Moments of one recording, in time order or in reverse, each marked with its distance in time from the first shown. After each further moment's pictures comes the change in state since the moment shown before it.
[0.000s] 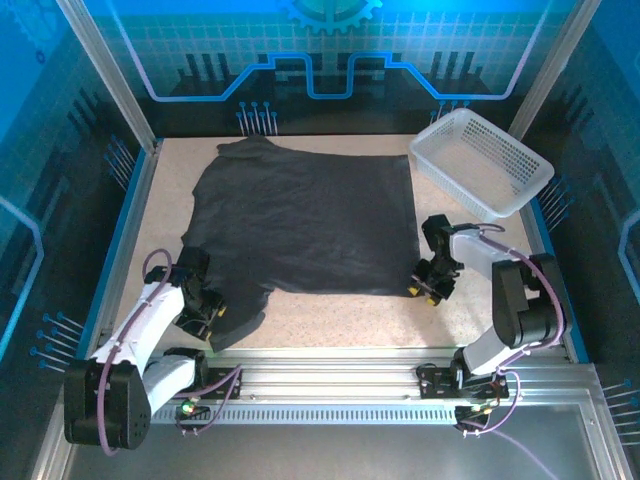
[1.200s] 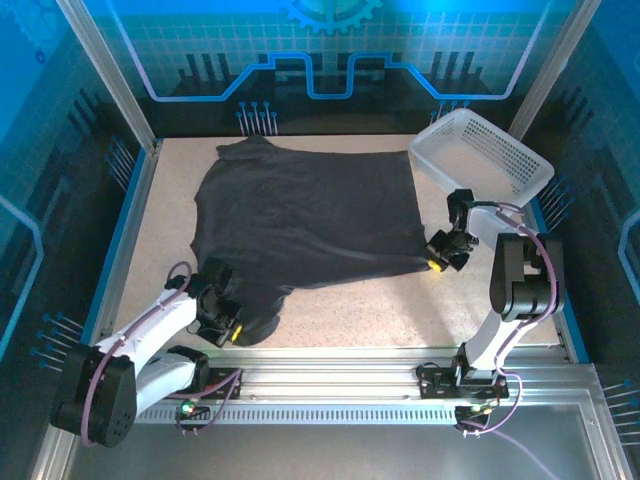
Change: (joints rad) left arm -0.218 0.025 -0.113 0.158 0.131 -0.160; right arm -0.196 0.140 0.206 0.040 -0.009 -0.106
